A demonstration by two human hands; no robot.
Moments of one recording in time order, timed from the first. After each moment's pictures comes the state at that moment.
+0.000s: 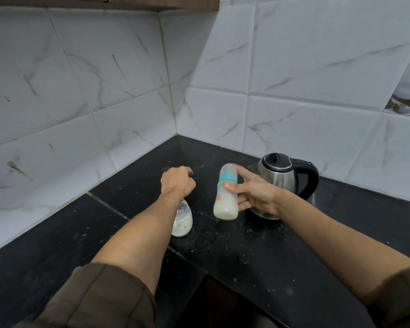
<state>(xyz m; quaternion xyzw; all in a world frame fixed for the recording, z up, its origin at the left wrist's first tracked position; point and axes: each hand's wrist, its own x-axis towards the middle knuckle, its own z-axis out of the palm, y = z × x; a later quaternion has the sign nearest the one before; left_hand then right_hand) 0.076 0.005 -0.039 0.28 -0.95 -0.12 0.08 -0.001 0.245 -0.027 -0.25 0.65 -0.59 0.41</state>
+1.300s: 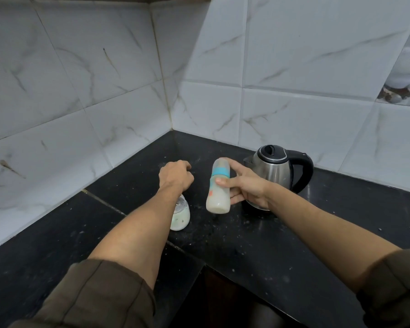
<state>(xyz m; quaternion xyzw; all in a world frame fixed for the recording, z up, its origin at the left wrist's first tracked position) 0.073 0.010 -0.039 0.28 -0.95 -0.13 0.08 0.008 0.237 -0.033 -0.24 0.66 -0.60 0.39</state>
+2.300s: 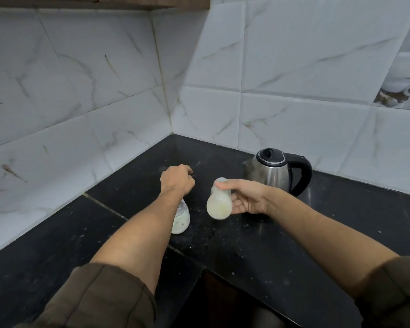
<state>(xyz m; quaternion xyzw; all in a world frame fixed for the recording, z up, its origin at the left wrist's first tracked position) 0.079 0.018 -0.035 0.27 -0.95 -0.12 0.08 0.011 0.236 -0.032 -0.14 0.66 -0.56 0.48</state>
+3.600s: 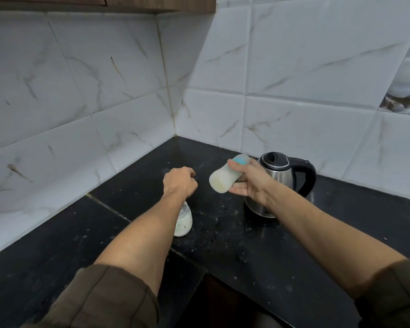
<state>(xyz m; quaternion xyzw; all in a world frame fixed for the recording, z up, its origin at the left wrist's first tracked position) 0.080 0.019 -0.032 0.27 -0.95 -0.11 0.08 0.001 0.229 -0.009 -0.11 0.64 -0.68 0.33</state>
